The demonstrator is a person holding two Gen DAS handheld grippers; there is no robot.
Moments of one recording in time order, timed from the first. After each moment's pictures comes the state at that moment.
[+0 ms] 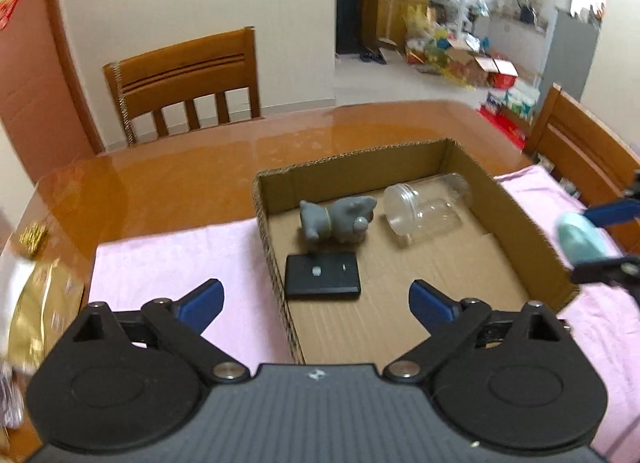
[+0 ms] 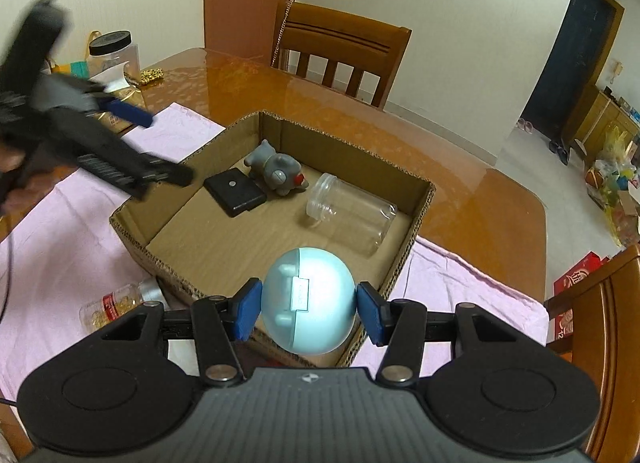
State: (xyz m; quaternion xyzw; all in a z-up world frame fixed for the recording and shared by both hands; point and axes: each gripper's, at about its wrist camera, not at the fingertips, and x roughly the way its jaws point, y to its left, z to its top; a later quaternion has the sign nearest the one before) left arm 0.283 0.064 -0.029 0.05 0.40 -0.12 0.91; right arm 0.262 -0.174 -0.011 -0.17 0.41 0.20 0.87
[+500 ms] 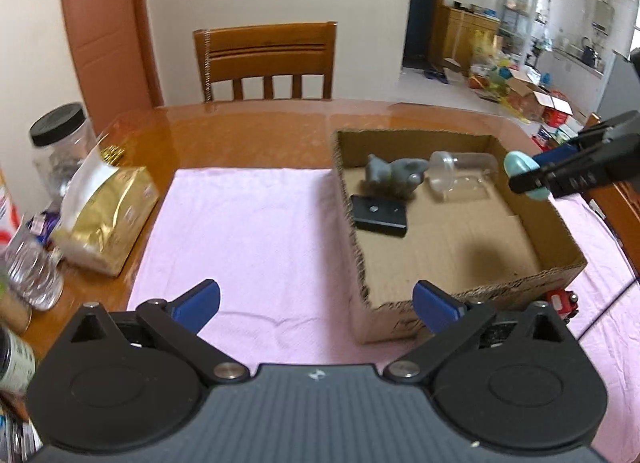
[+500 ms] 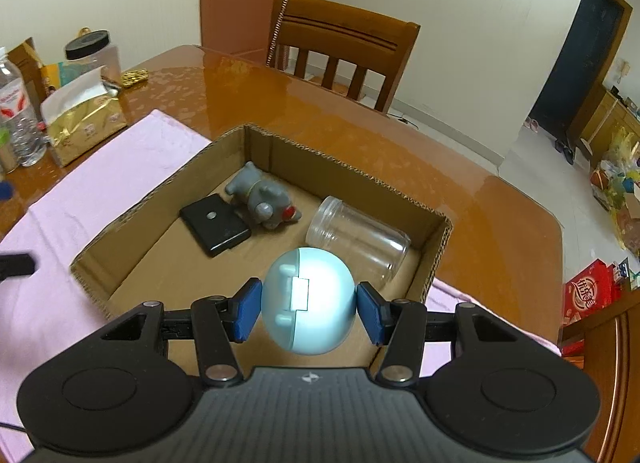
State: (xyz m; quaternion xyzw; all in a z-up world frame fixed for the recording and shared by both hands) left arm 0.199 0.104 -0.033 -0.01 0.40 -0.02 0.92; right arm 0.332 -0.145 -0.027 -0.17 0.42 0.20 0.87
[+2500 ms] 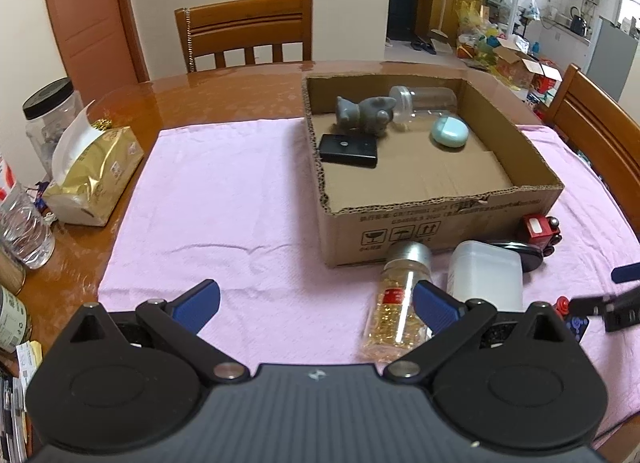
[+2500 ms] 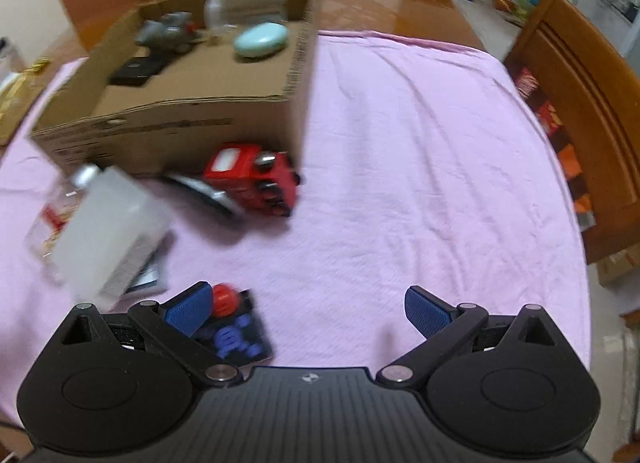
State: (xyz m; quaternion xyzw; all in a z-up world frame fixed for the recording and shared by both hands) left arm 0.159 0.073 -0.057 0.02 0.43 -0.04 0.90; right arm 0.173 -0.218 -0.109 -0.01 0.53 0.03 0.85
